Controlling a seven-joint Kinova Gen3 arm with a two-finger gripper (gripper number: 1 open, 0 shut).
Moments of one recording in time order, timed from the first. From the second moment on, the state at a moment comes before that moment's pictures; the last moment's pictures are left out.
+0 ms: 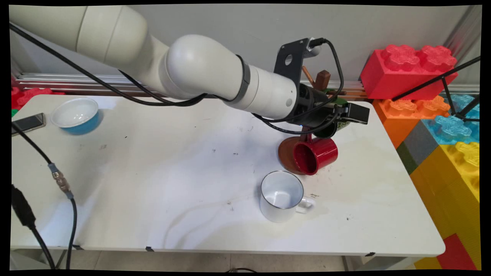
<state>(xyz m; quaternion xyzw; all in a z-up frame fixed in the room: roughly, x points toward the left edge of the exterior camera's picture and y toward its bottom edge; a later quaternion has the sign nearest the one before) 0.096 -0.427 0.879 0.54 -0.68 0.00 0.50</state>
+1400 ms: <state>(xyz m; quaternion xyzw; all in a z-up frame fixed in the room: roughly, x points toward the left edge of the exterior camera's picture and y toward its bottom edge) 0.097 -0.429 0.867 0.55 -0.66 0.00 0.50</state>
